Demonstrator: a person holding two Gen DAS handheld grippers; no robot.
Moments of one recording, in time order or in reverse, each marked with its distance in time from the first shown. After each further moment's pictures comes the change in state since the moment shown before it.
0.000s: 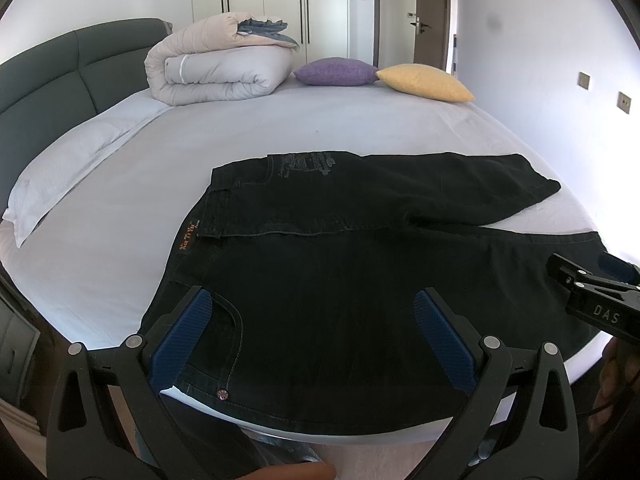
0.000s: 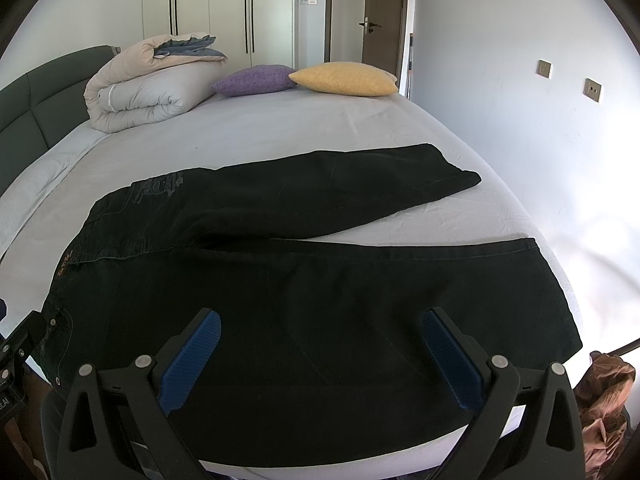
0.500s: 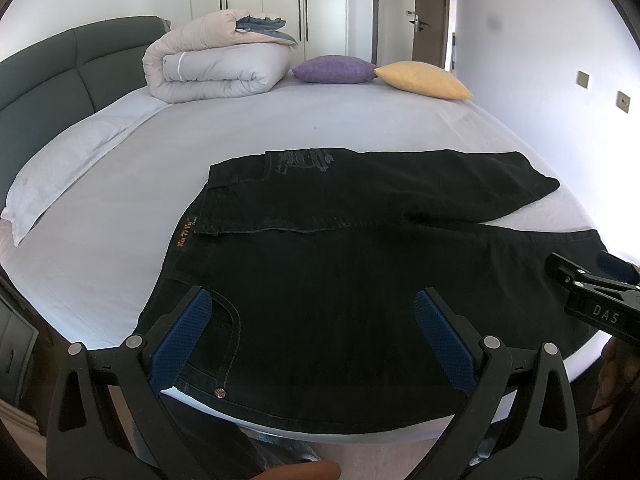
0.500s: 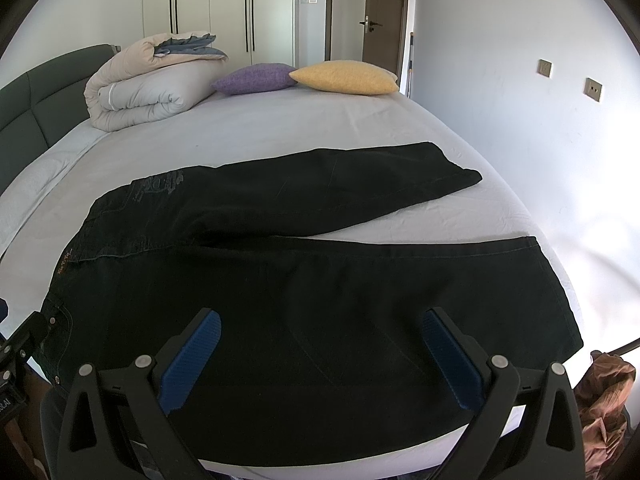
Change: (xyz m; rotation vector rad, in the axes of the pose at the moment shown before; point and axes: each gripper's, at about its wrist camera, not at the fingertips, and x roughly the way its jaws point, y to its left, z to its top) left arm 0.003 0.000 -0.004 -0.002 0.011 -0.010; right arm 0.001 0.001 -0.002 -0.003 0.002 0.000
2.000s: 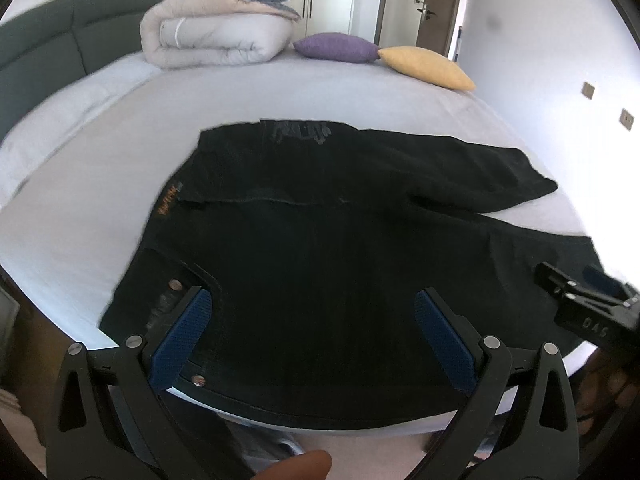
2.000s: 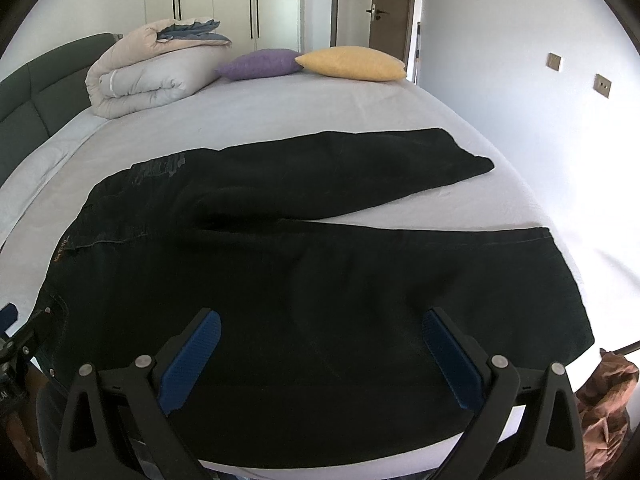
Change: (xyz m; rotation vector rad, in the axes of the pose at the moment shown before) left arm 0.034 0.018 0.002 -0.092 0.103 -0.079; right arm 0.019 0.006 -0.010 -0.012 0.055 0.023
